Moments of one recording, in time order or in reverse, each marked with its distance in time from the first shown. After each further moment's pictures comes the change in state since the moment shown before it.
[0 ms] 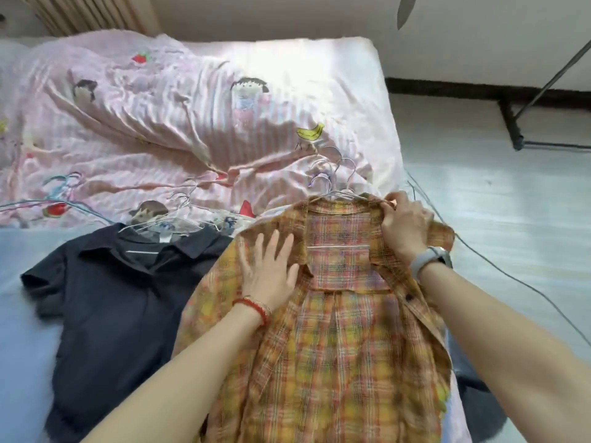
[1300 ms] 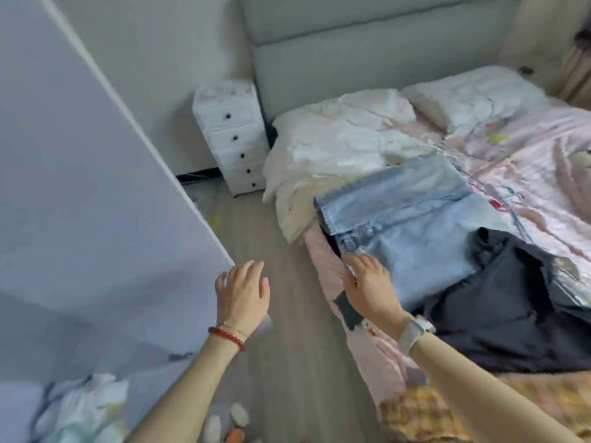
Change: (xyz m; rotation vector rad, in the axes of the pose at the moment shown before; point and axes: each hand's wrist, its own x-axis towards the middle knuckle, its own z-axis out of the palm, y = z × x) left_hand -0.654 -0.321 -0.013 -0.119 0.599 -1.258; right_hand -0.580 -0.448 0.004 0.228 -0.701 -1.444
